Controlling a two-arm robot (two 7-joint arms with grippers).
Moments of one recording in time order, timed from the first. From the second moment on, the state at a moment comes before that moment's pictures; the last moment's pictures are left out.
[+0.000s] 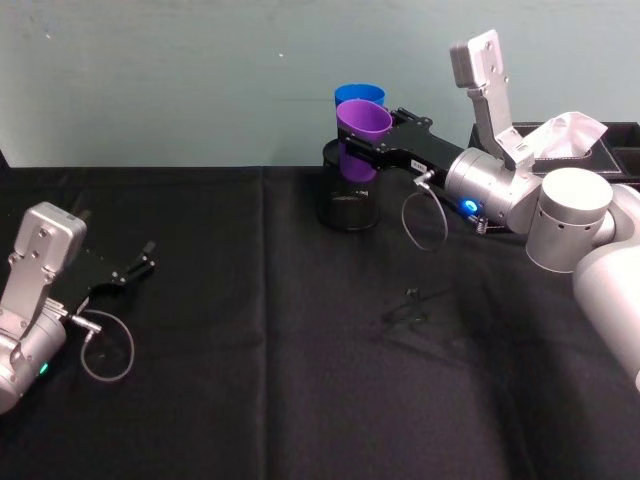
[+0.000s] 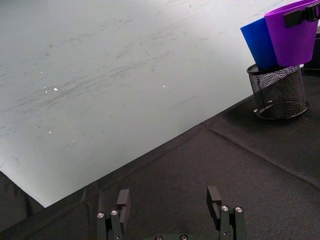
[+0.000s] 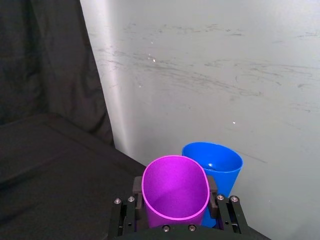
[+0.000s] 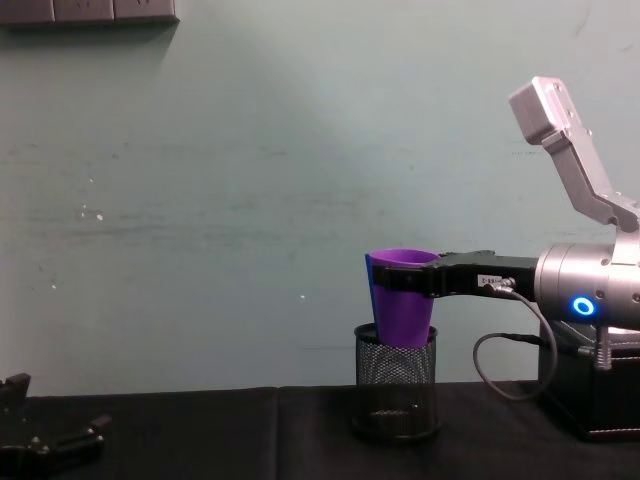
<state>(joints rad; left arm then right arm) -0.20 0.60 0.45 -1.41 -0.25 -0.12 0.03 0.77 0.18 -0.42 -0.84 0.33 -0.02 0.54</state>
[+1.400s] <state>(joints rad) -0.20 0.60 0.45 -1.41 -0.25 -0.12 0.03 0.77 0.18 -0.42 -0.84 0.33 -0.02 0.54</state>
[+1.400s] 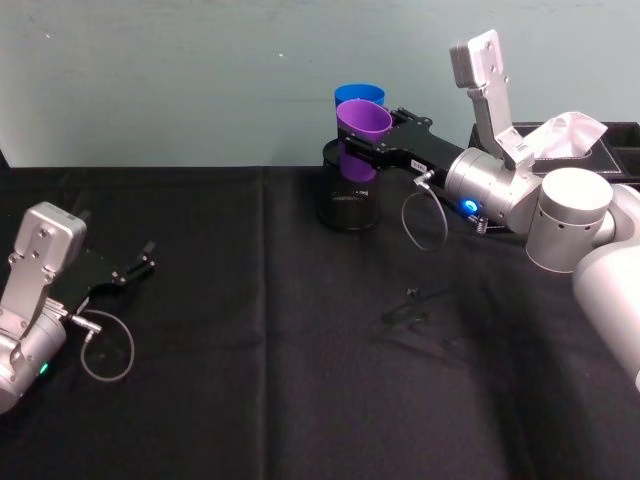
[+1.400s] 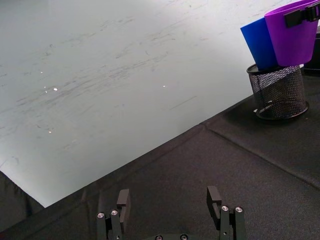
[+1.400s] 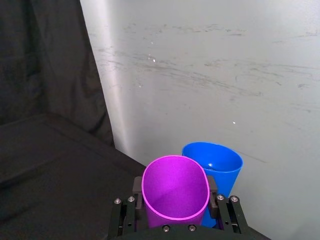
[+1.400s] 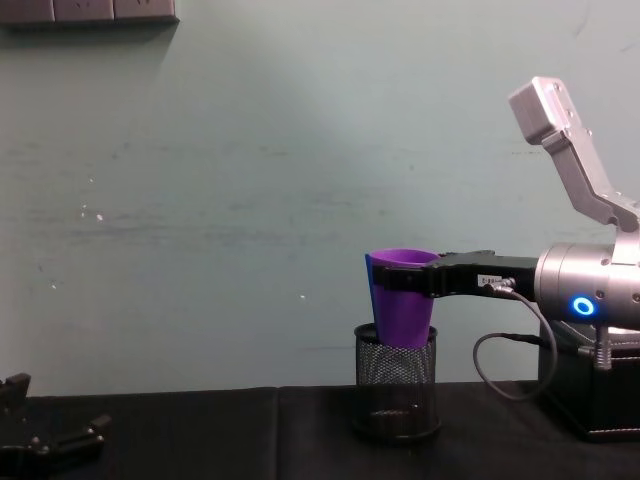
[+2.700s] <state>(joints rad) -0.20 0.60 0.45 -1.41 -0.25 -0.12 0.03 0.77 0.18 -0.42 -0.84 0.33 -0.02 0.54</state>
